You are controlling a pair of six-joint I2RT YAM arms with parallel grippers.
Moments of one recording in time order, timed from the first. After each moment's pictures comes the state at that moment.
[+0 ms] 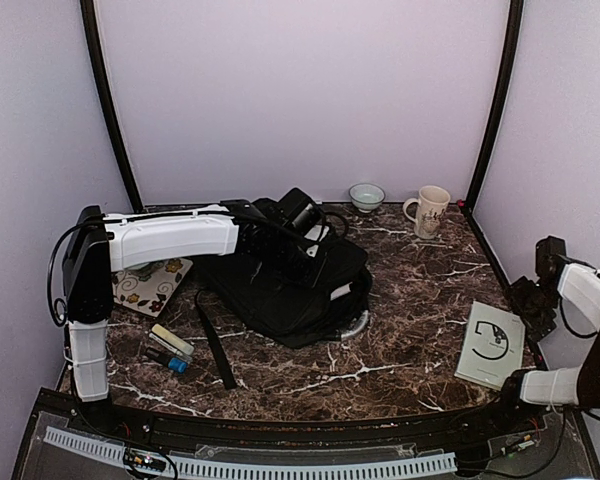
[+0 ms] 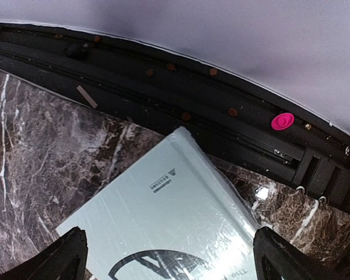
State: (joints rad) left arm -0.93 2.01 1.71 -0.68 0.12 -0.43; right arm -0.34 1.09 0.67 -0.77 0.14 0.83
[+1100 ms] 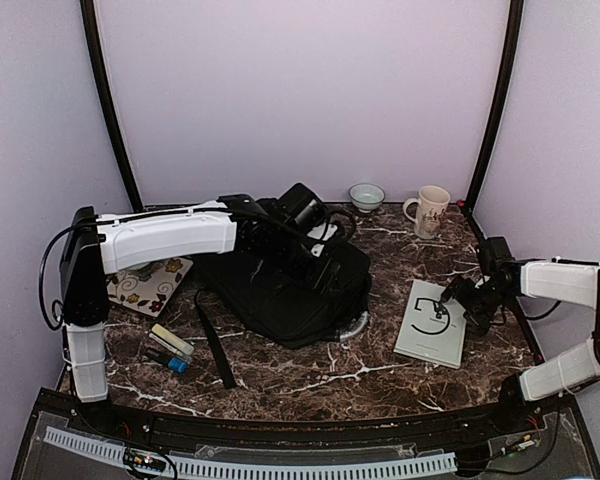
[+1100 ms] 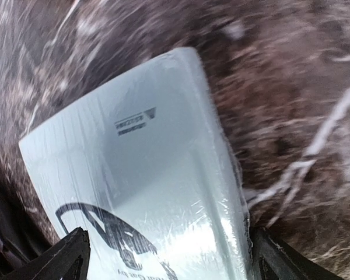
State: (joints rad) left arm -0.96 1.99 1.75 -0.74 0.14 -0.35; right arm 0.10 1.29 0.60 -0.47 -0.13 0.91
